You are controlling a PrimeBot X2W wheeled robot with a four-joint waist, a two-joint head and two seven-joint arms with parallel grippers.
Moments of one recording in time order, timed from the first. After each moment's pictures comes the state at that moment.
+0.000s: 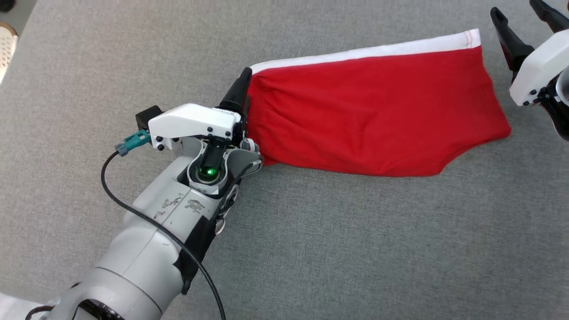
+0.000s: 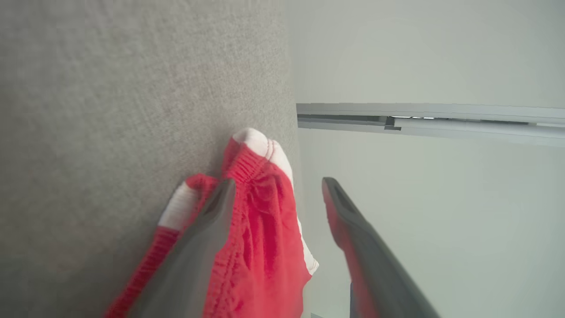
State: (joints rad) left arm -0.92 0.05 -0.83 0.79 -2.22 -0.01 -0.17; right arm -1.28 -0.48 1.23 1.06 1.09 0.13 -0.26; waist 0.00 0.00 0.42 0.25
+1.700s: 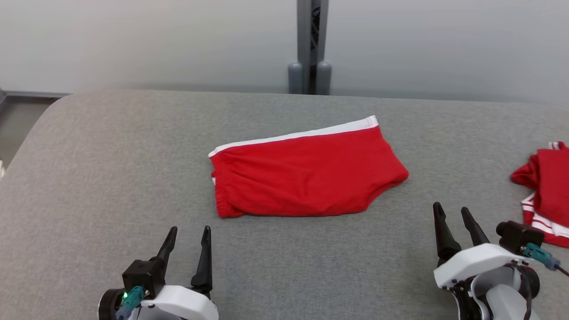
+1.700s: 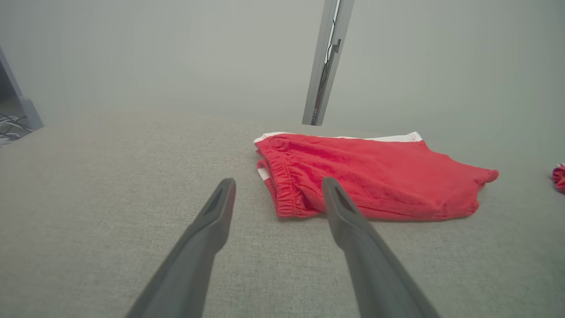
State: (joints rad) left arm -0.07 0.05 -0.21 0.36 -0.29 0.07 -0.26; right arm -0.29 -0.06 0.08 0.67 0.43 0.13 -0.26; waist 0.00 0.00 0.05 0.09
